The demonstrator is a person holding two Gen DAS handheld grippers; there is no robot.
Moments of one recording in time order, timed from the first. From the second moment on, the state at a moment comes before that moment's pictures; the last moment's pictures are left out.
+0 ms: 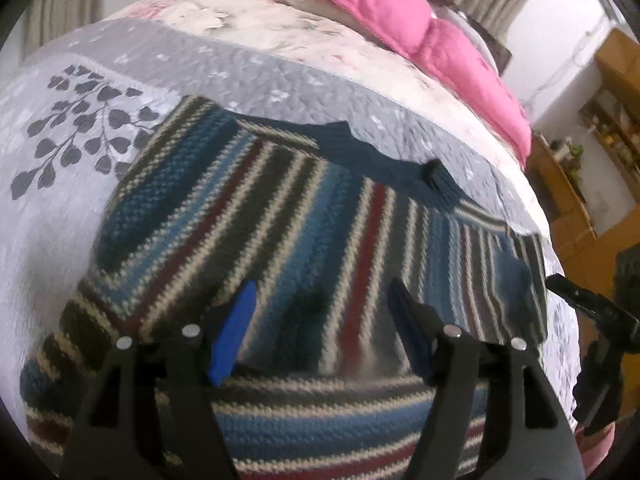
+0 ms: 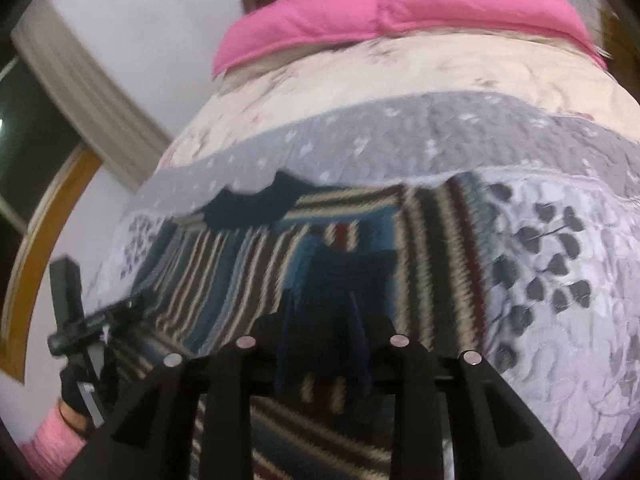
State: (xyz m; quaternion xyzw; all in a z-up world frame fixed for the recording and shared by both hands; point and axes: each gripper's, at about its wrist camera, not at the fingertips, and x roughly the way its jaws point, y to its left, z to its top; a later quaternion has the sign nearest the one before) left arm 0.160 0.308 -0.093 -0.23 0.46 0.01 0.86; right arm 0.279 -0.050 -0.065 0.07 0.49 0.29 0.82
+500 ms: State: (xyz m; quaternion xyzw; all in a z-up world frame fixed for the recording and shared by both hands) left arm 0.113 0.314 -0.069 -0.21 0.49 -0.02 0.84; right arm 0.218 -0.064 -0.048 0.03 0.51 0.29 0.81
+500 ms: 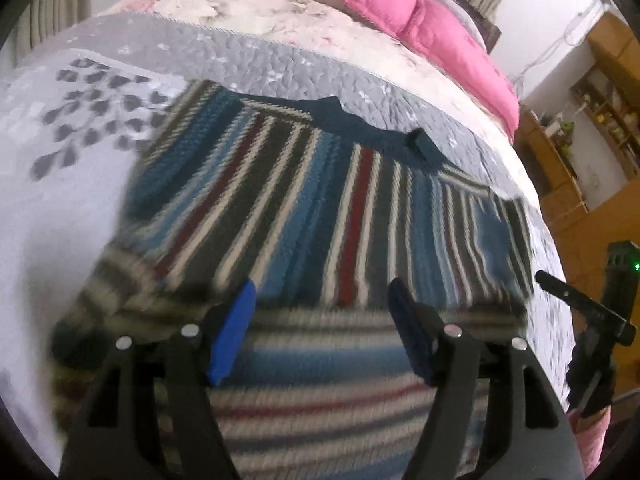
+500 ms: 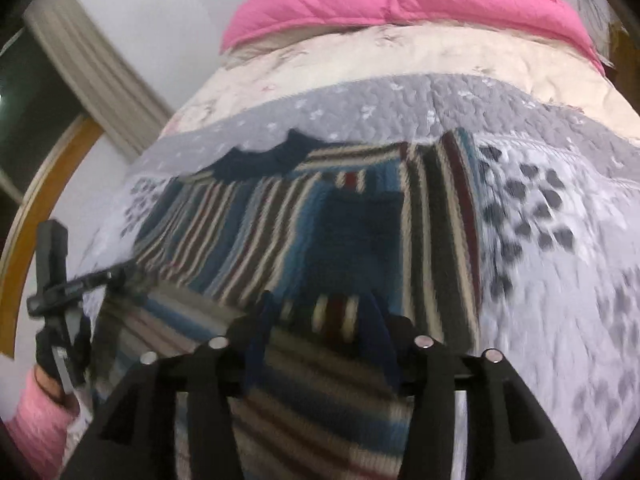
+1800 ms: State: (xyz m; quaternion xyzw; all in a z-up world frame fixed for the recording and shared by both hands) left arm -0.162 0.325 -0.115 -0.30 0.56 -0.01 0.77; right arm -0.058 -0.105 -0.124 0.08 0.61 0.29 0.73
